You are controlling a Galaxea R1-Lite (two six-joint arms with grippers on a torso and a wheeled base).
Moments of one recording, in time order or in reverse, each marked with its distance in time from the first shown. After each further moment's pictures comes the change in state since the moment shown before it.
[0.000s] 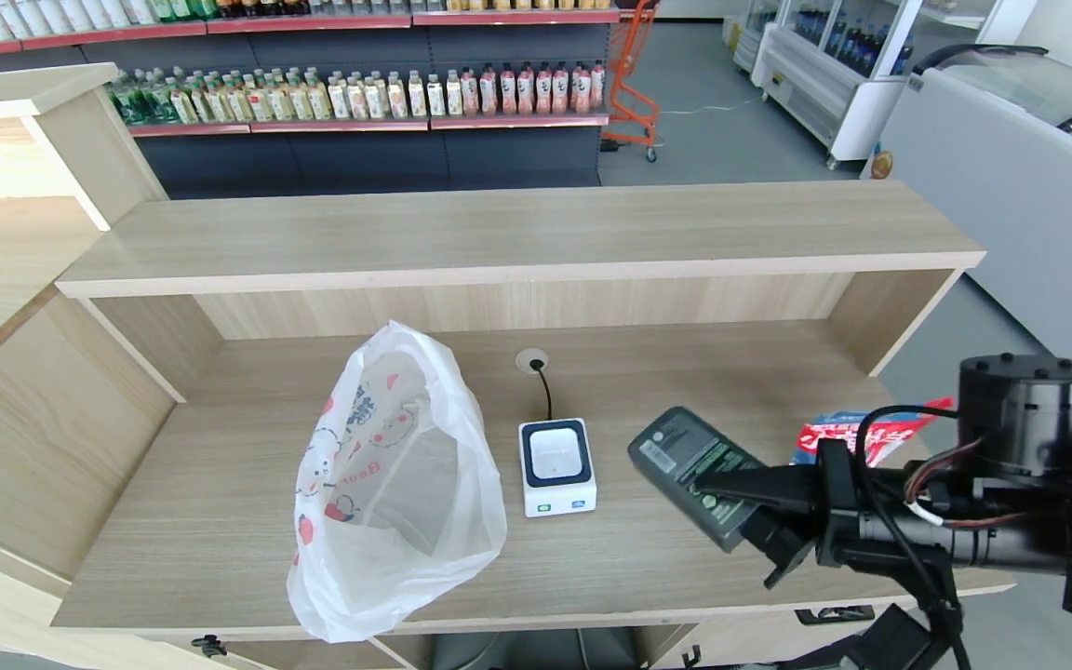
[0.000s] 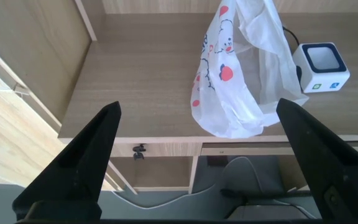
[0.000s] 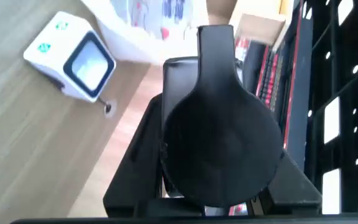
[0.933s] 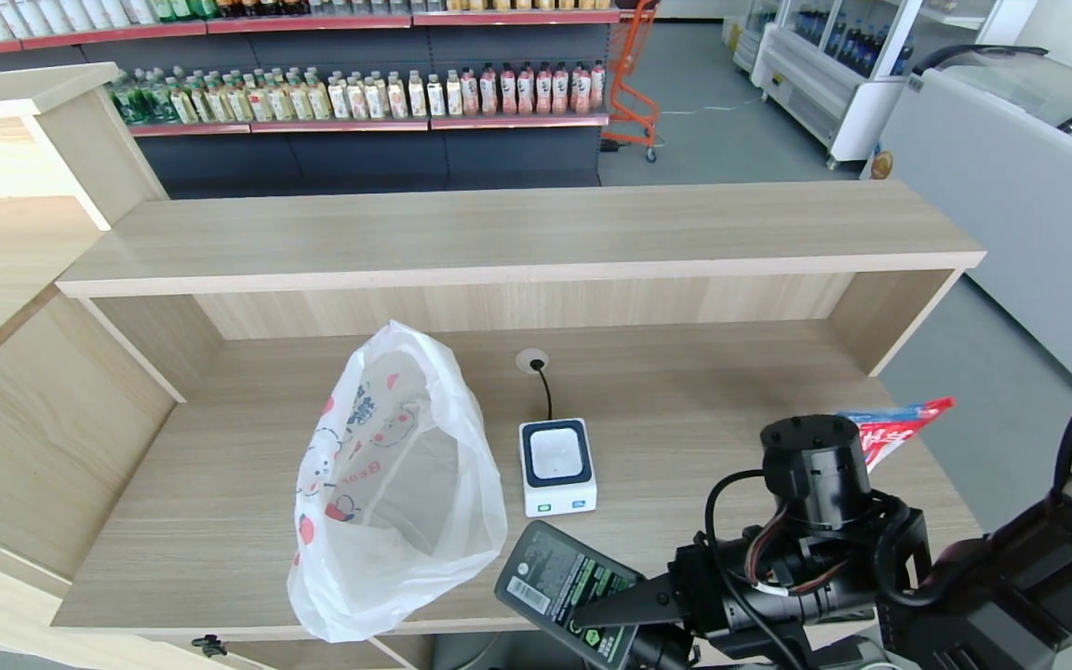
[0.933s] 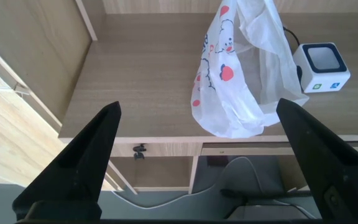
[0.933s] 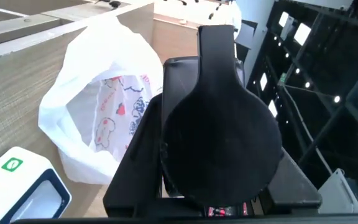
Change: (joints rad) left arm 0.000 0.000 0.000 0.000 0.000 0.000; right arm 0.240 0.296 -0.072 -0.121 0.151 -0.166
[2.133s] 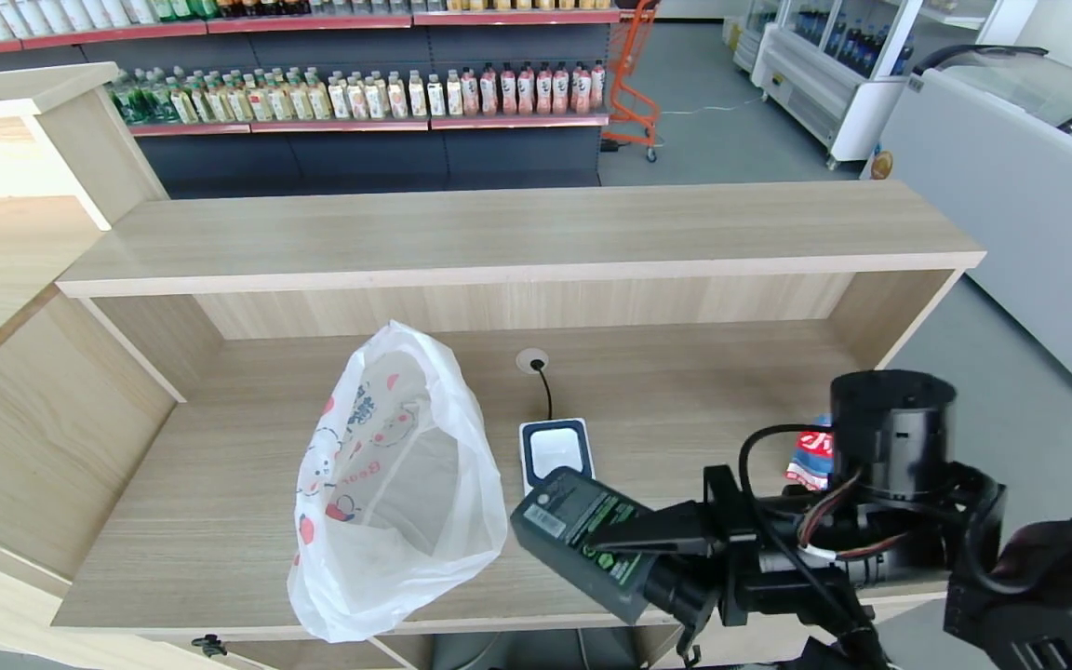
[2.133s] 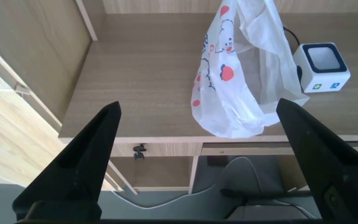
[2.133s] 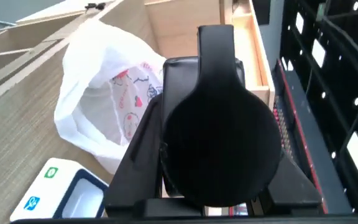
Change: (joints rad) left arm 0.000 0.000 0.000 0.000 0.000 0.000; right arm -0.023 -0.176 -0.007 -0.013 -0.073 0.564
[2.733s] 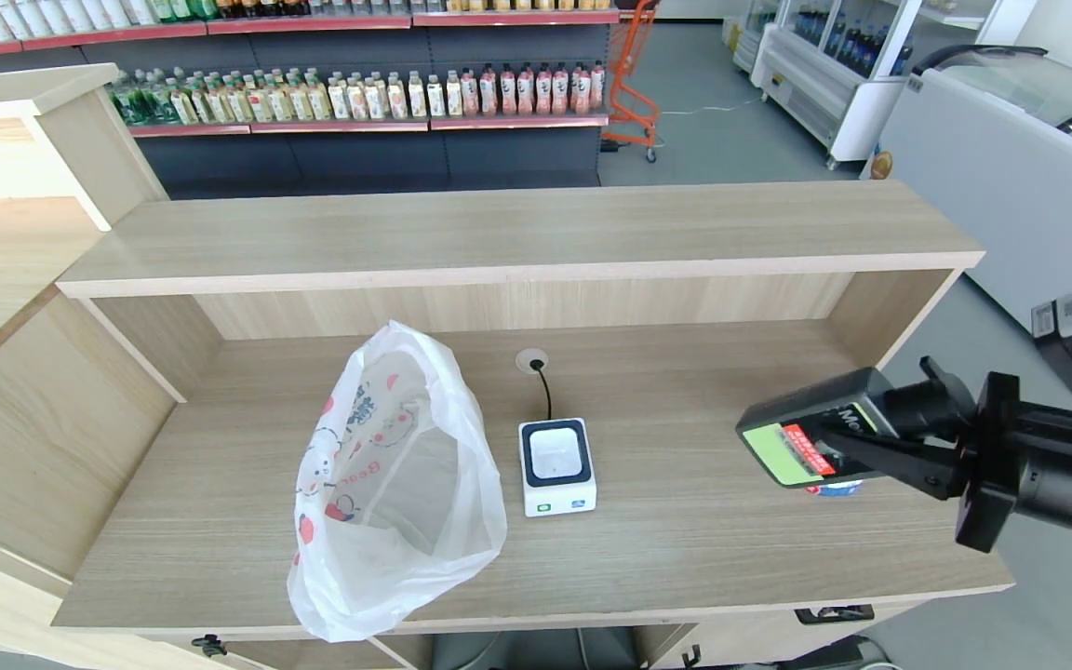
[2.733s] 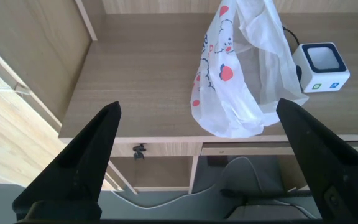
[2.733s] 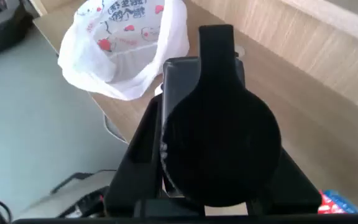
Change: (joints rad) left arm 0.000 0.000 0.000 0.000 0.000 0.000; right arm -0.419 -0.443 0.088 0.252 -0.238 1.636
